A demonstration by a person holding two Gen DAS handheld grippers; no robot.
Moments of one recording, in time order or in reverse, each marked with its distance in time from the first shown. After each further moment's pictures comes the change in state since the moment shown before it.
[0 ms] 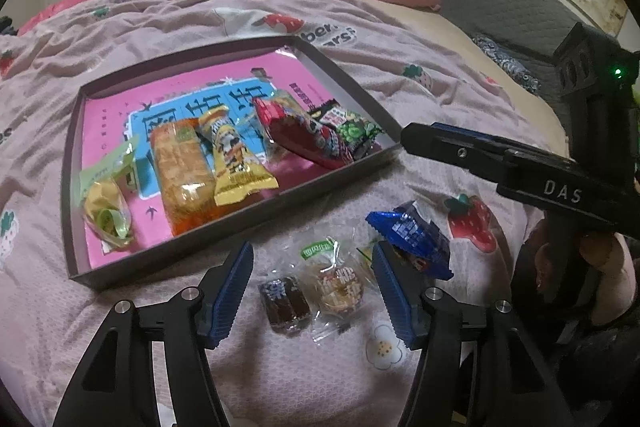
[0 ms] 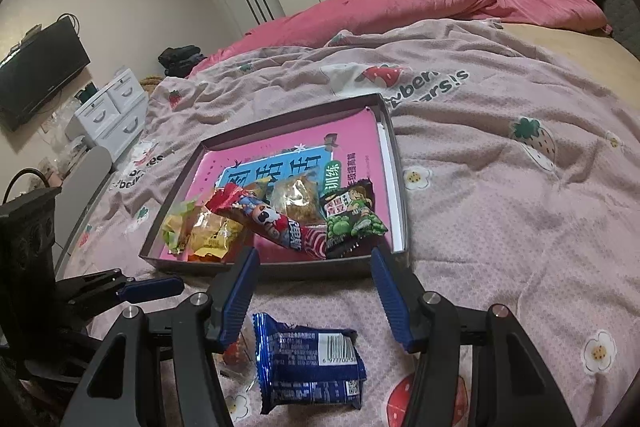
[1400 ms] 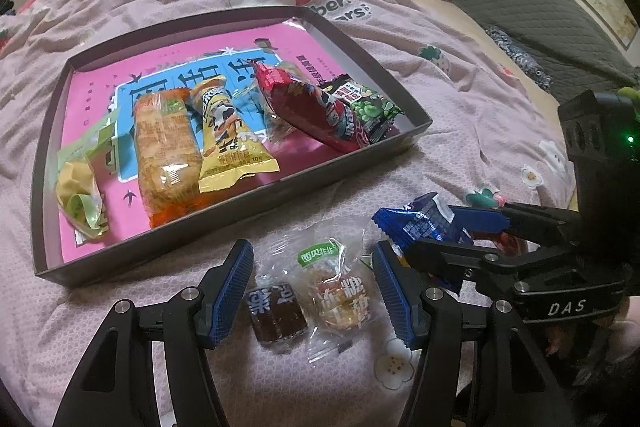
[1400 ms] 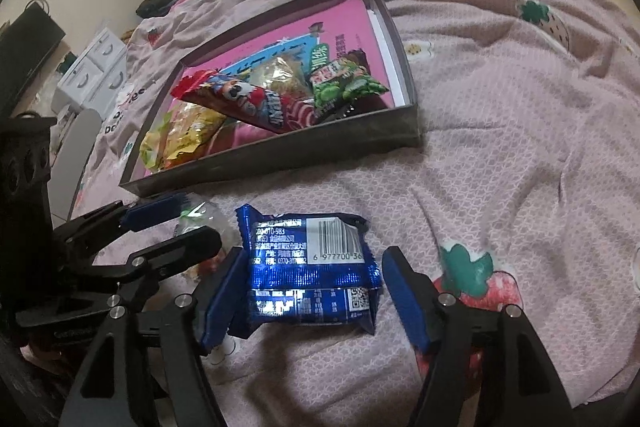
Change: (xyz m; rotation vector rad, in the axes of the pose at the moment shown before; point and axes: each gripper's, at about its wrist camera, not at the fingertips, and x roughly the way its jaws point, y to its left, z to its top) left arm 0.032 0.003 0.000 -0.040 0.059 0.011; right arm 0.037 -0.012 -0.044 0.090 0.284 0.027
